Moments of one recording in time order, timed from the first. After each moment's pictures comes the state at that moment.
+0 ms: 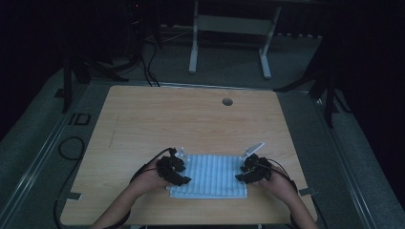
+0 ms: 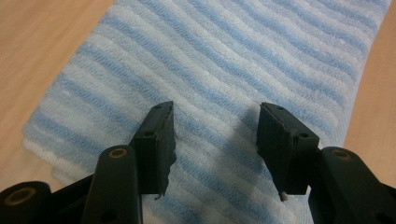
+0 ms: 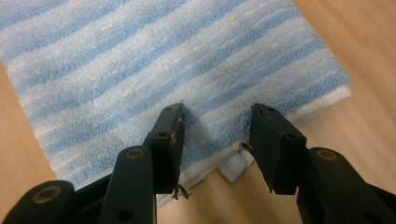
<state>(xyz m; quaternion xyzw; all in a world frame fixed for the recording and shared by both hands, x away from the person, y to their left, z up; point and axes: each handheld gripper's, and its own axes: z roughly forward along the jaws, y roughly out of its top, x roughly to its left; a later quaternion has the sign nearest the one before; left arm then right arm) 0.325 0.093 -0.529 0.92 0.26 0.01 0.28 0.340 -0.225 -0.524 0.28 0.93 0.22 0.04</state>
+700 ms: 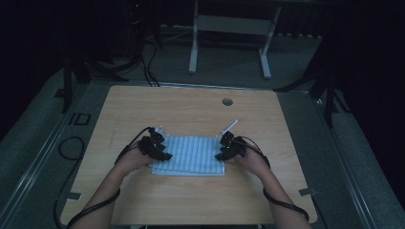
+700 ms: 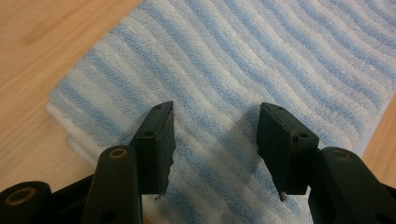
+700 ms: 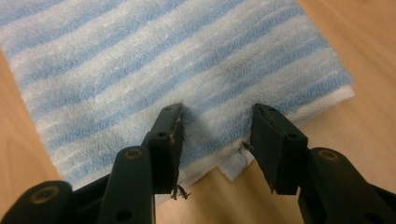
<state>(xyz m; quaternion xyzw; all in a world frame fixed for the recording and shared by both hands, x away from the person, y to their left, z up) 0.389 0.157 -0.527 0.90 0.35 0.05 0.26 0.415 -0.153 -0.524 0.28 0.94 0.21 0.03</state>
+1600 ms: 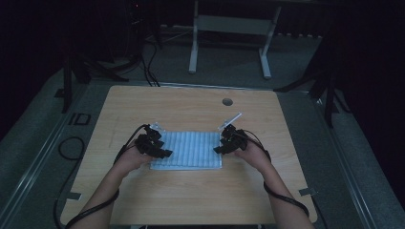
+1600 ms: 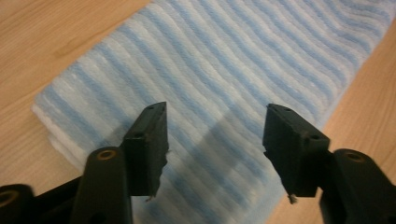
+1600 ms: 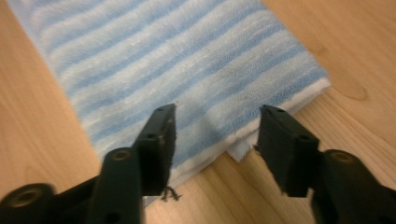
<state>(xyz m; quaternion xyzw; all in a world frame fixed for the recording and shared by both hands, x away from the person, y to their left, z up) 0.379 0.161 -0.510 0.88 0.37 0.05 0.30 0.425 -0.157 -0.502 0.28 0.92 0.26 0.04</state>
